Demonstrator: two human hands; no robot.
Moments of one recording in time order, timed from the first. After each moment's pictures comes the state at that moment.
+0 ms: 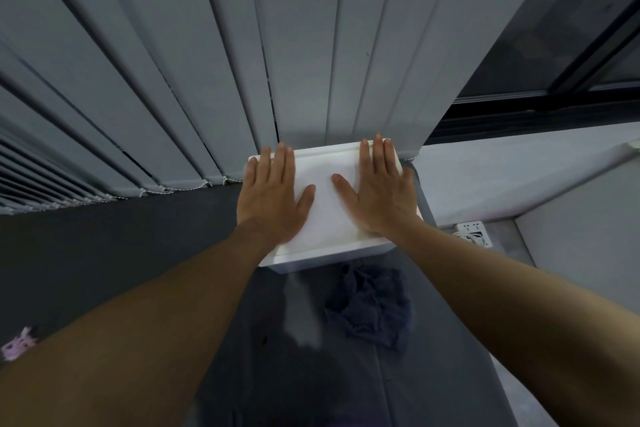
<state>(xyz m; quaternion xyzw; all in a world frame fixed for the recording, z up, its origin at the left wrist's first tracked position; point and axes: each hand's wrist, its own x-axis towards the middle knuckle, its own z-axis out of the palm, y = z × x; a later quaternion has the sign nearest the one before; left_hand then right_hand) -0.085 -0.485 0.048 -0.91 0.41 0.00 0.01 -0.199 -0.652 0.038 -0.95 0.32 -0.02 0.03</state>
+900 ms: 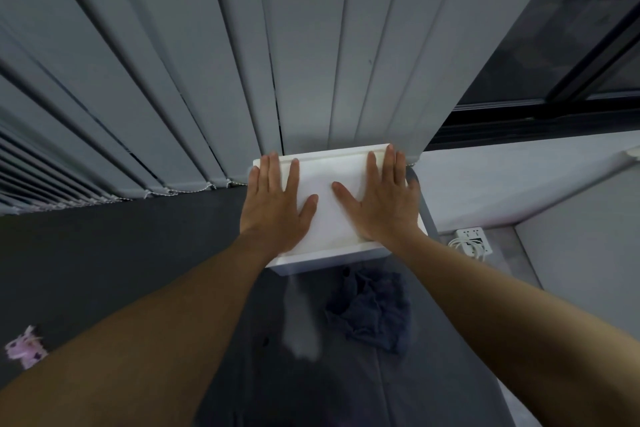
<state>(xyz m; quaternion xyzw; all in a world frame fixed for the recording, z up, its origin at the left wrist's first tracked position) -0.093 -0.477 0.047 -0.92 0.40 0.01 0.00 -0.206 -0.642 0.041 -0.93 0.37 -0.03 0.04</state>
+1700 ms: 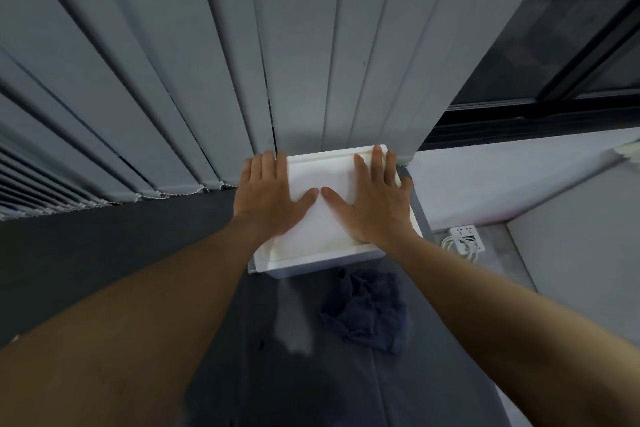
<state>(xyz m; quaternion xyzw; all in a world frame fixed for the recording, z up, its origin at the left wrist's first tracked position) -0.071 -0.492 0.055 -0.91 0.40 -0.02 -0.02 -0.203 -0.643 0.043 -0.94 0.35 -0.03 0.04</state>
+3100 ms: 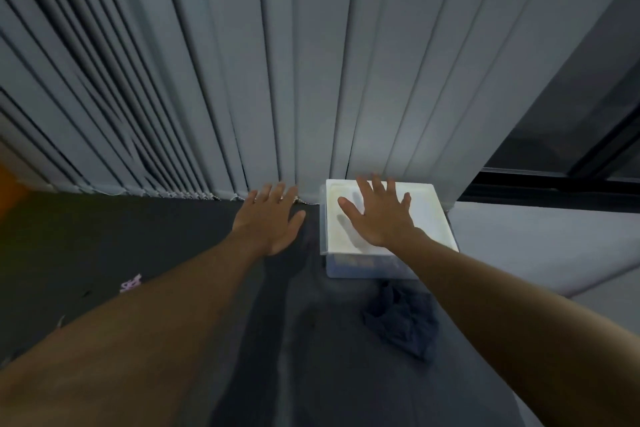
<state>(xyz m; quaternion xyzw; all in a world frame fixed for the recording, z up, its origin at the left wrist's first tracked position) -0.097 -0.321 0.136 -0.93 0.36 0.07 -0.02 -0.190 -0.535 0.128 -0.97 0.22 0.00 0.09</state>
